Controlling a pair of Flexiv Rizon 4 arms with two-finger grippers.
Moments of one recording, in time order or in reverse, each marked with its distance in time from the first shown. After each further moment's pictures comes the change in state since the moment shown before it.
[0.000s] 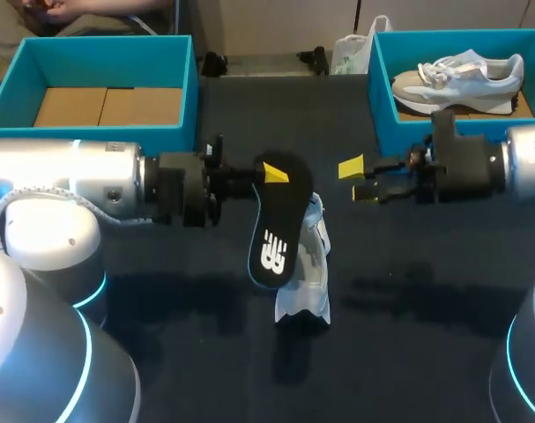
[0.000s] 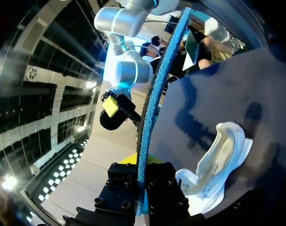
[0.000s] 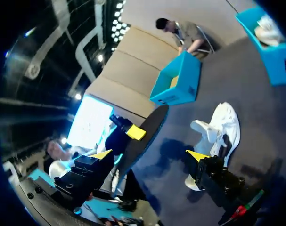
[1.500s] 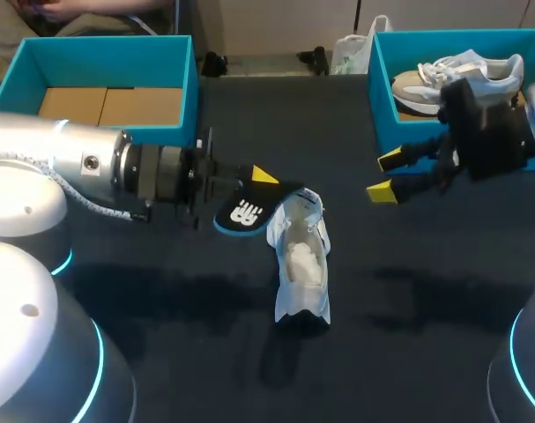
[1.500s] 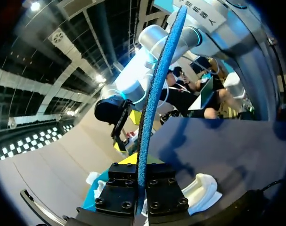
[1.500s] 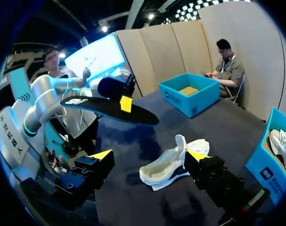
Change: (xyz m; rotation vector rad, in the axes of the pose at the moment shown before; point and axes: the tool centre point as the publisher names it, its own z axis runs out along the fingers) left arm -0.007 -0.040 -0.019 0.162 0.083 -0.456; right arm -0.010 0.003 -0.041 0.211 -0.148 -0.734
